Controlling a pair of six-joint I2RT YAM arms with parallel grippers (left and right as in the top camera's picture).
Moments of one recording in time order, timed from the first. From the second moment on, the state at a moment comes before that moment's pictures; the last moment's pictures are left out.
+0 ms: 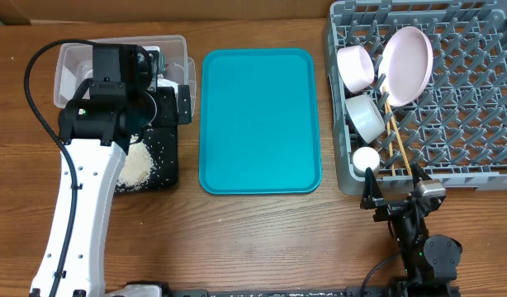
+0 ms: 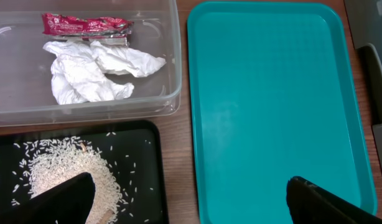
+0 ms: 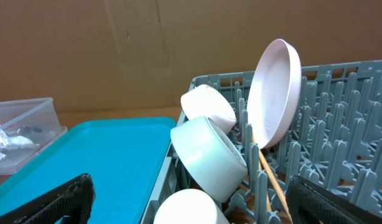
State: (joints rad) left arm -0.05 1.46 1.47 -0.95 0.09 -0.08; right arm 0.01 0.01 0.02 -0.02 -0.12 0.12
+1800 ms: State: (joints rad) left arm 0.04 0.65 0.68 -0.17 0.05 -0.04; right arm 0.01 0.01 0.02 -0.02 -0.12 0.12
